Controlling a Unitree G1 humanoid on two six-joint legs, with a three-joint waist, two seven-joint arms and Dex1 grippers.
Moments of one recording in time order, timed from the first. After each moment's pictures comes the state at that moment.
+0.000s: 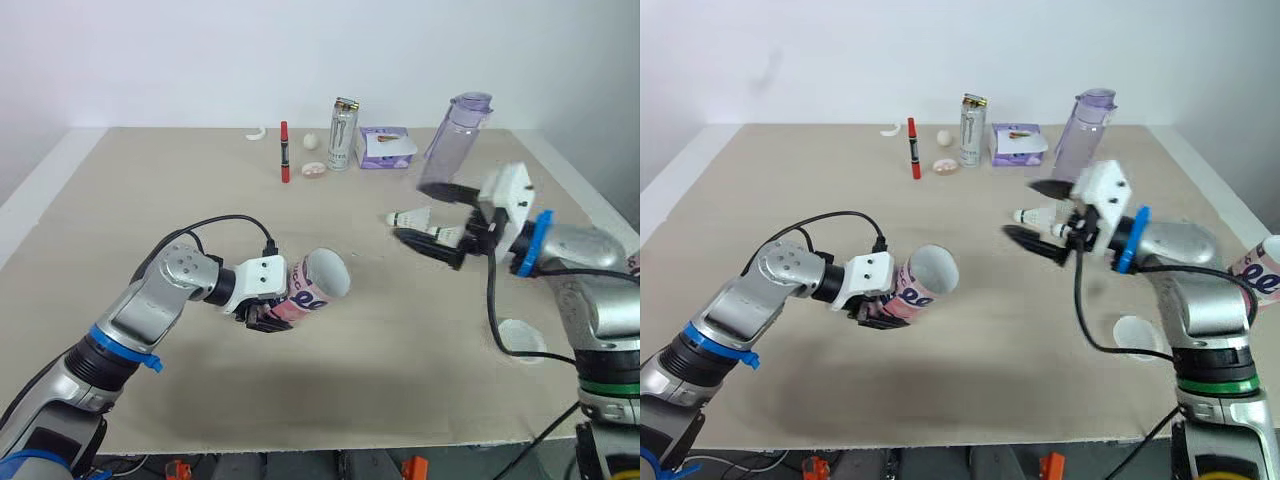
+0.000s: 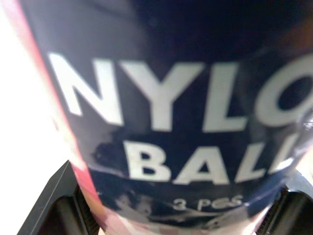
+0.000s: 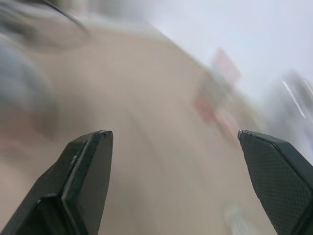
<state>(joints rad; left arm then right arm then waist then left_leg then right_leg) -0.60 0.70 -0.39 -0.16 -0.07 0.48 -1.21 -0.47 -0.76 -0.17 0.12 0.36 0.28 0.83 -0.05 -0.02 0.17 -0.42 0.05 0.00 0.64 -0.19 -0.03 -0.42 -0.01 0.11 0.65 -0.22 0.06</state>
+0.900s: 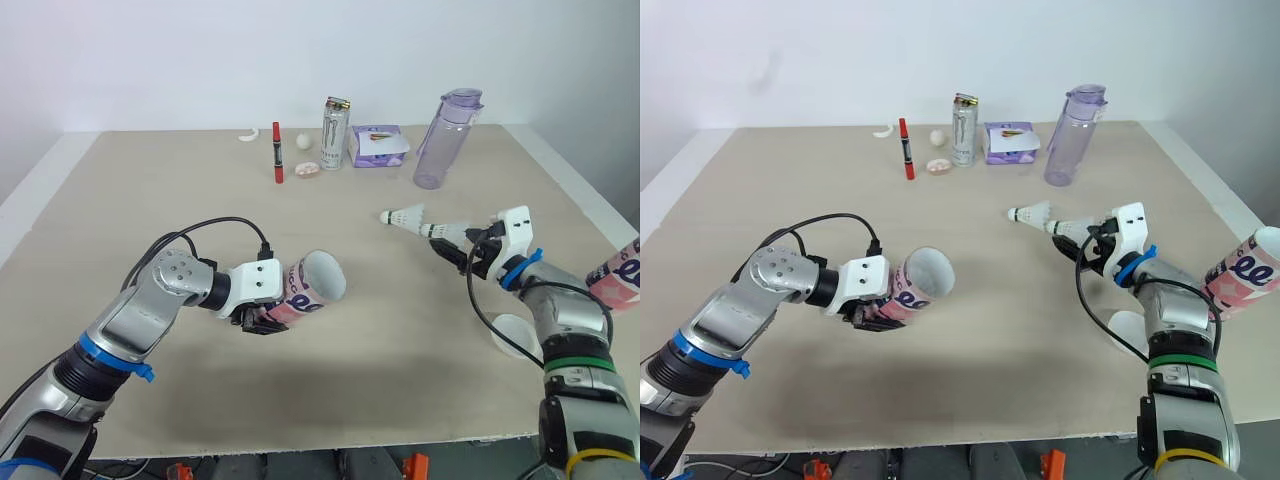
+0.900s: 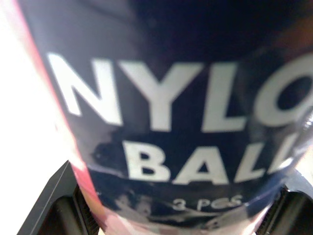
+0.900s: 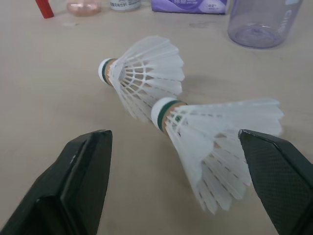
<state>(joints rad) -0.56 0.73 -0.38 -0.23 -0.07 0.51 -1.16 -0.68 -0.61 -0.20 0.74 0.29 0.22 0.79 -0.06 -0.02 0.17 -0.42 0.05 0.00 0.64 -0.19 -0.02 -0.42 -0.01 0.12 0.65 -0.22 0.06</state>
